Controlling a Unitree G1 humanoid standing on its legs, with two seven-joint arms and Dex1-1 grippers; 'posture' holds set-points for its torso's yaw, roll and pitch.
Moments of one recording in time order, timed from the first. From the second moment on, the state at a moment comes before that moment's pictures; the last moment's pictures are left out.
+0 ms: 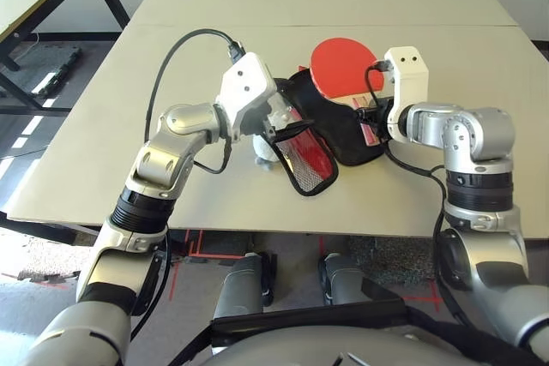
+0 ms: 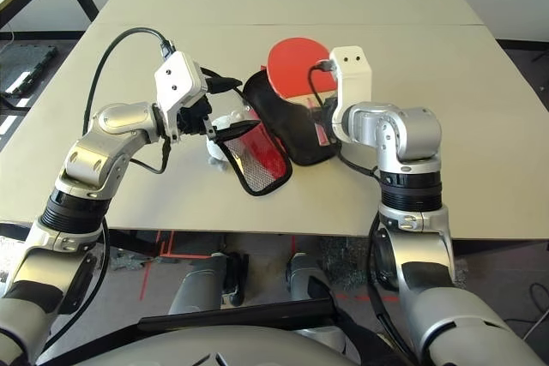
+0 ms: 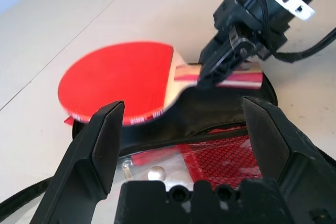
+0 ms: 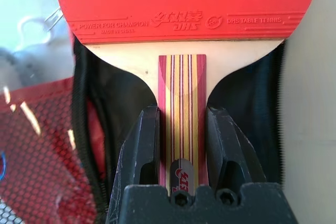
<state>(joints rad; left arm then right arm) -0.58 0.46 -0.20 -0.11 -0.24 0.41 -0.84 -0.70 -0.26 -0.04 -0.07 0.32 1.40 0.20</state>
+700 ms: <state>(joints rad) -0.56 0.47 -0.20 -0.14 -0.24 0.42 -0.82 -0.78 -0.33 0.08 0.14 0.28 1.30 0.29</state>
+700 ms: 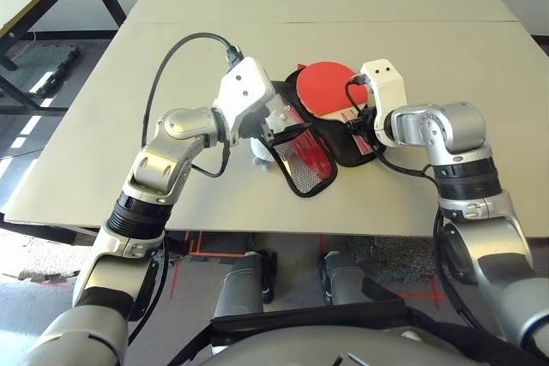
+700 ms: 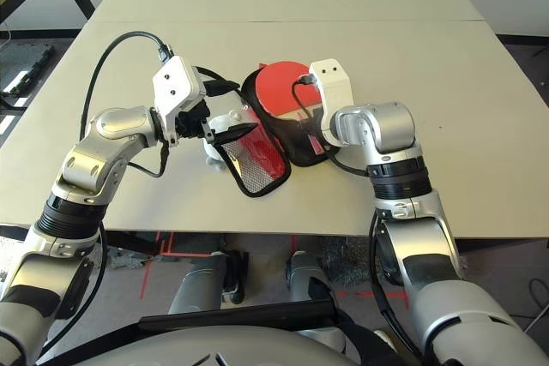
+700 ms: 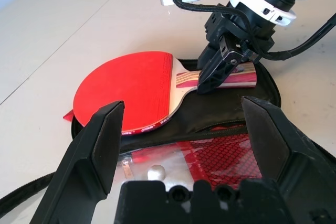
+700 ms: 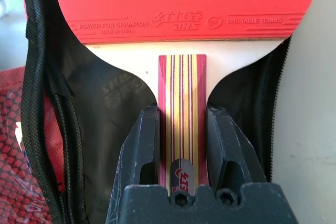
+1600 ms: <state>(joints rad) -0.54 0.46 -0.21 -0.14 -0.23 0.42 -0.82 -0.77 -0.30 0.08 0.08 0.26 1.38 0.30</state>
